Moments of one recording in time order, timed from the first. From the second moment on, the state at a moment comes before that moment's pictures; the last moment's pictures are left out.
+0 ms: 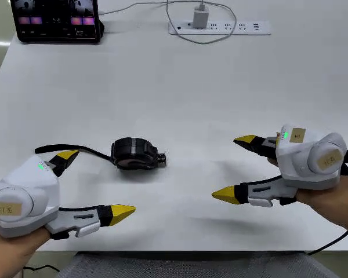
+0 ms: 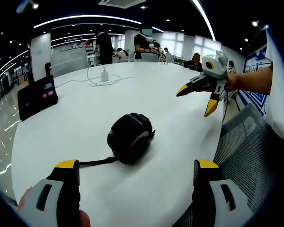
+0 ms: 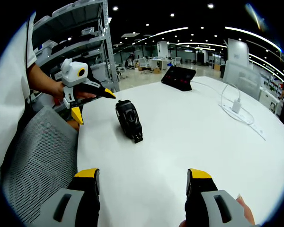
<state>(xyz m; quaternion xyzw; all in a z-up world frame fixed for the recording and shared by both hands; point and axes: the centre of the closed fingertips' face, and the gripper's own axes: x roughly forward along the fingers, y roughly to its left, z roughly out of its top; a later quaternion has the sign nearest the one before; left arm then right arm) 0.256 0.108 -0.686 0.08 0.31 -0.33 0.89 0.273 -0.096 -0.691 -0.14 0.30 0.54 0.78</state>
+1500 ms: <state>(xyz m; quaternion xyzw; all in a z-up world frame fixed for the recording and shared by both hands) 0.244 0.134 -0.678 0.12 0.31 -0.35 0.87 0.249 -0.147 -0.686 -0.15 0.31 0.50 0.79</state>
